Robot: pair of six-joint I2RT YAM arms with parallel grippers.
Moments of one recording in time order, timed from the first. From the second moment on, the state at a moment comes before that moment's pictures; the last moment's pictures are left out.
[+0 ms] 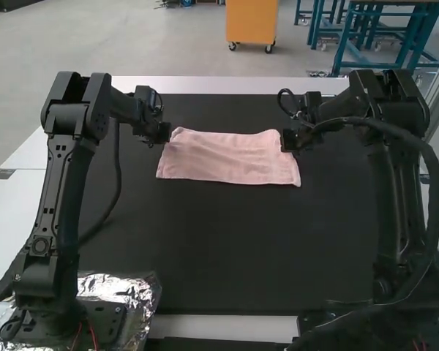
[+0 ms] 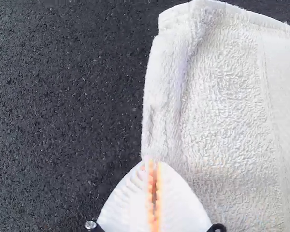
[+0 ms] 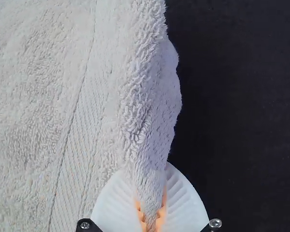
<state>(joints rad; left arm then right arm) -0.05 2.45 1.81 -0.19 0.11 0.02 0.17 2.35 1.61 -0.13 -0.20 -0.01</state>
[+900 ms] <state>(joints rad) 0.03 2.24 1.75 -0.31 0.29 0.02 0.08 2.13 1.55 -0.21 -0.35 -0.03</state>
